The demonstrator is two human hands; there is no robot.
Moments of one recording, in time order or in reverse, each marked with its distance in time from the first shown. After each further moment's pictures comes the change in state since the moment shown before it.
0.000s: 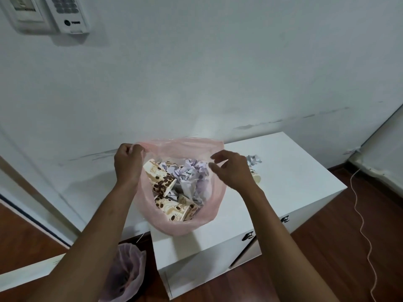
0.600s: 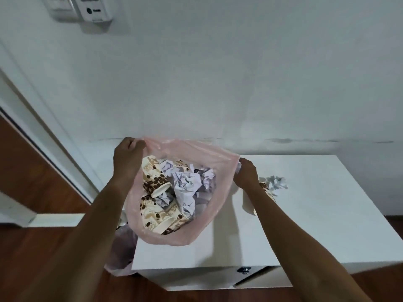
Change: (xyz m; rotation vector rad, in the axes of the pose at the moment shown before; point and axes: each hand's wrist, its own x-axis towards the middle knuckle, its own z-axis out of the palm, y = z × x) left_hand 0.003 -0.007 0.029 0.148 0.214 -0.016; right_hand 0.132 0.144 0.073 -0.103 -0.298 0.089
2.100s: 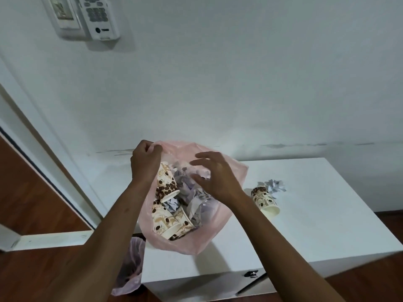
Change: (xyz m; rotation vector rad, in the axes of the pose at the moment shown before) left_hand 0.005 0.010 0.014 0.015 -0.033 0.082; right_hand -0.101 -0.136 -0.033 0.062 0.135 -0.663
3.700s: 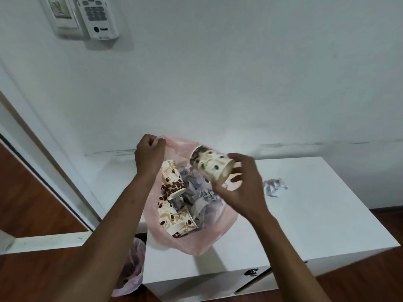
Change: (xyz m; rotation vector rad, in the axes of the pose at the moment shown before) left_hand 0.014 0.007 0.013 -0.022 -0.010 -0.003; right_hand -0.045 -0.011 -0.038 0.233 0.288 0.273
